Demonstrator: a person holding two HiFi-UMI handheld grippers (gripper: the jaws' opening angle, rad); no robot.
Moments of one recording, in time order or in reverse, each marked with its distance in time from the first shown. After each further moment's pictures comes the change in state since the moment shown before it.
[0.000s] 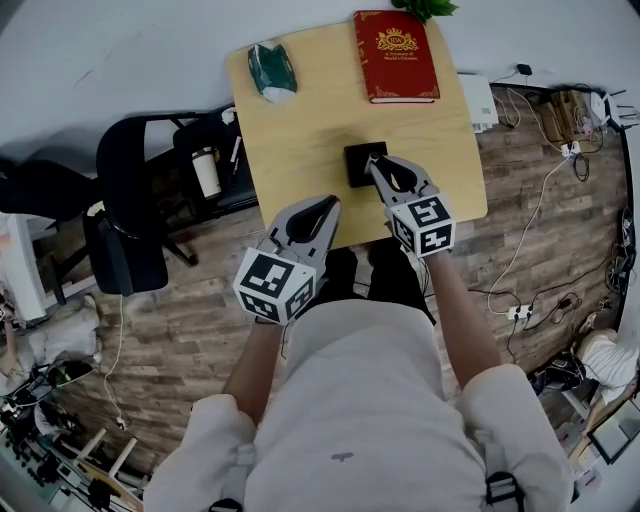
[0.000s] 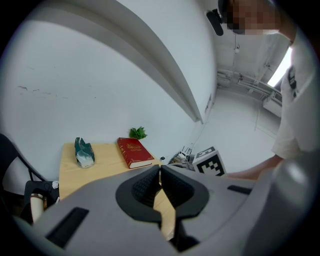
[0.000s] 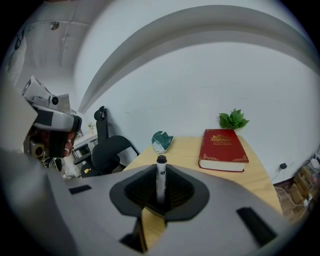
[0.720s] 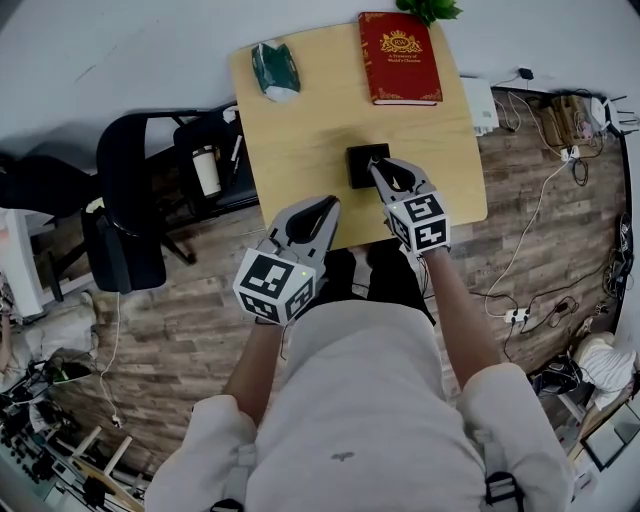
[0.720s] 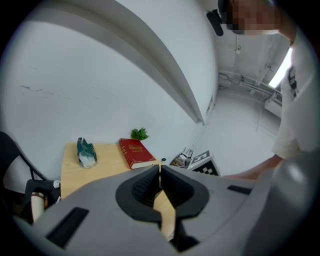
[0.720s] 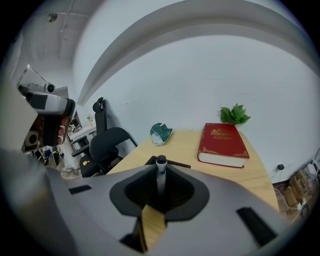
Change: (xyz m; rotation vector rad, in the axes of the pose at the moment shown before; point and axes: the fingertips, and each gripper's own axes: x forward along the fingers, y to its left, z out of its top) left arm -0.004 0.005 0.001 -0.012 -0.014 0.013; right arm 0.013 -0.003 -0.020 -0.027 0.083 -0.013
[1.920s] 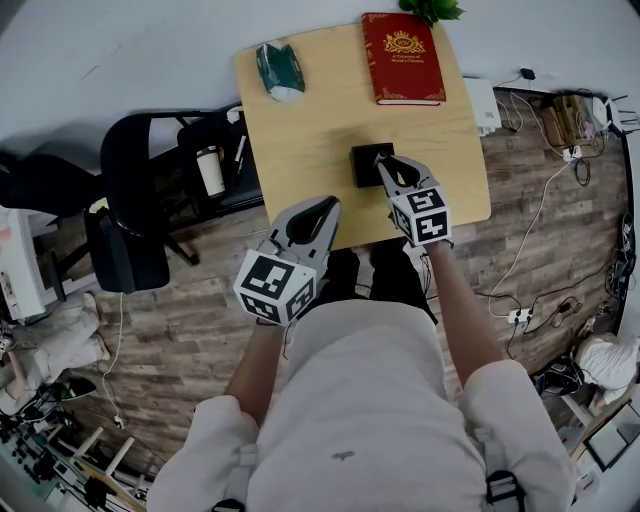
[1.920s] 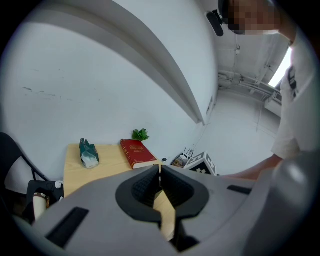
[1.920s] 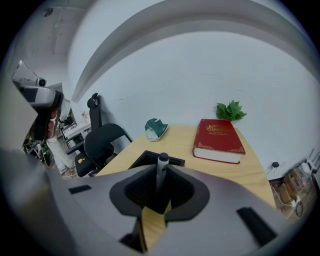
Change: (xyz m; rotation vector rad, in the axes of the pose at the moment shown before) left arm -0.010 0.003 0.001 0.004 -0.003 0.007; right arm 0.007 -0.012 -0.010 0.012 0.040 -0.048
